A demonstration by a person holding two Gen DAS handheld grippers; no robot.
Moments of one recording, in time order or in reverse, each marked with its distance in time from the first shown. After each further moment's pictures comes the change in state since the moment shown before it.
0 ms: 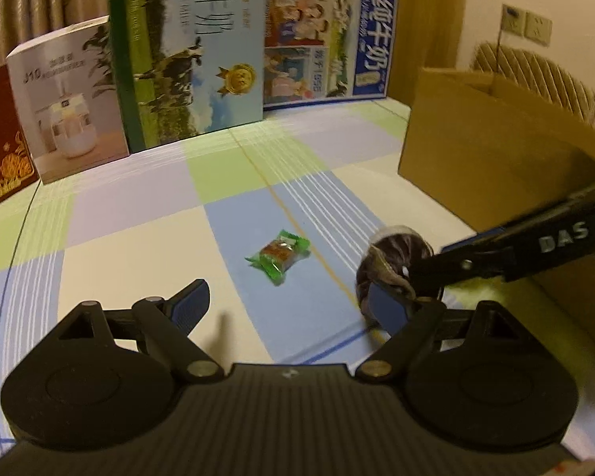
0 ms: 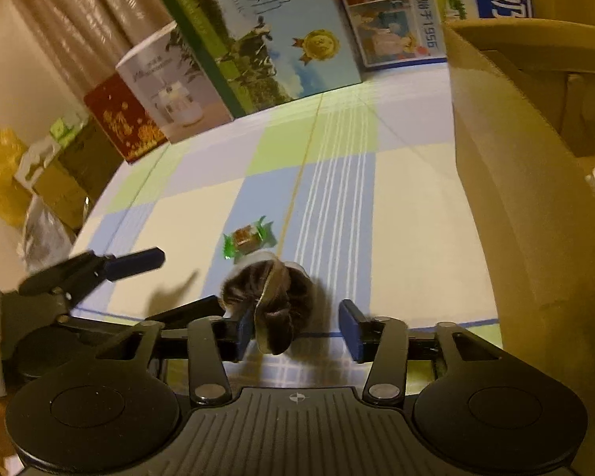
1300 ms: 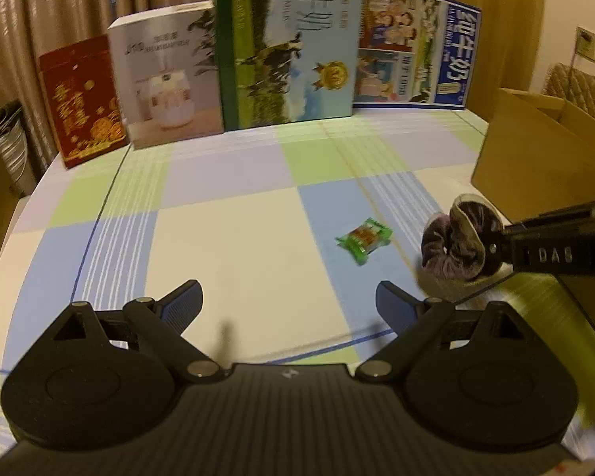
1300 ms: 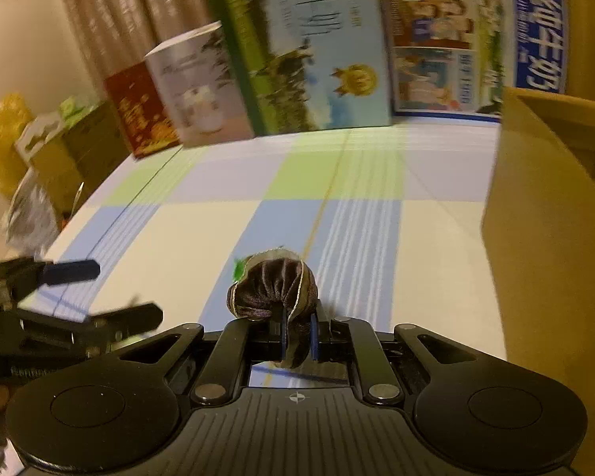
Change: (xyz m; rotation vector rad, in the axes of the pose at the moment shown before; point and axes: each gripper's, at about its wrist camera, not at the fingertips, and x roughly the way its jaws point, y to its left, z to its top) left arm -0.030 0.020 -0.005 -0.111 0.028 0.208; right arm 0.018 0.028 0.001 -0.166 -0.096 -0.055
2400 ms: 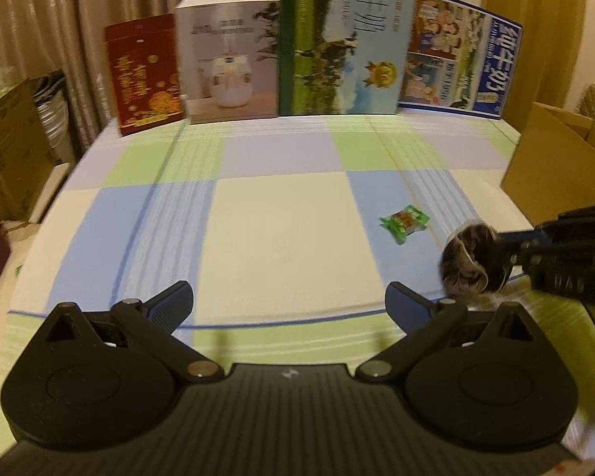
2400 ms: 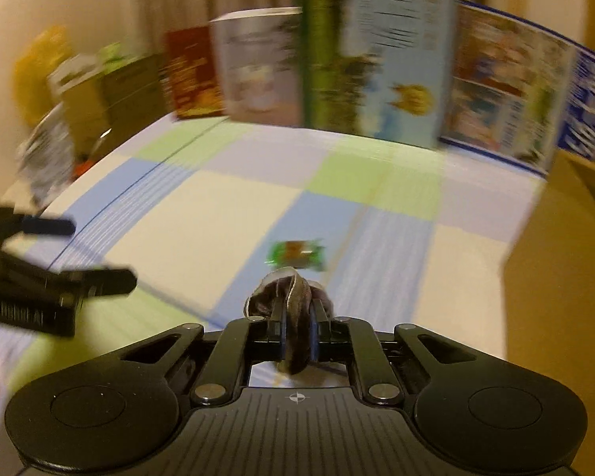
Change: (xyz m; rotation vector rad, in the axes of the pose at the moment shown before) left arm -0.028 0.022 -0.018 -0.109 0.029 0.080; right arm -0.001 0.033 -0.012 -0.221 0.025 -0.019
